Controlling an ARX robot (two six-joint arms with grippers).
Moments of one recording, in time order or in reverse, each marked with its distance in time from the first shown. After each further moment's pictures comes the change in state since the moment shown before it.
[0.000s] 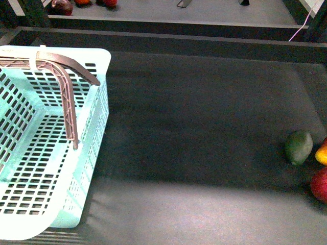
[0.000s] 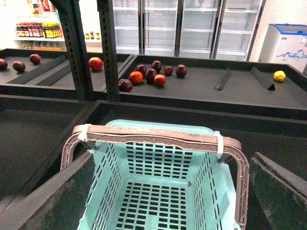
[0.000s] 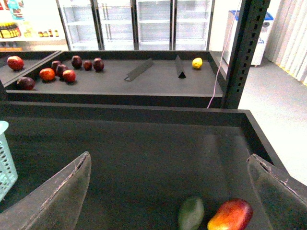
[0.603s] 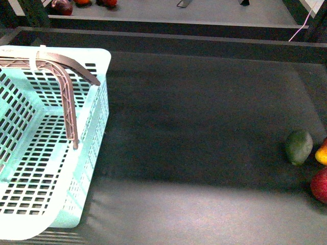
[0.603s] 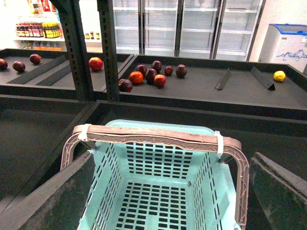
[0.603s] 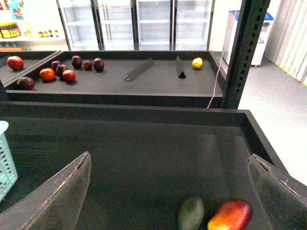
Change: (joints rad) left arm 0.000 0.000 0.000 0.000 0.000 0.000; right arm 0.000 0.000 0.000 0.000 0.000 0.000
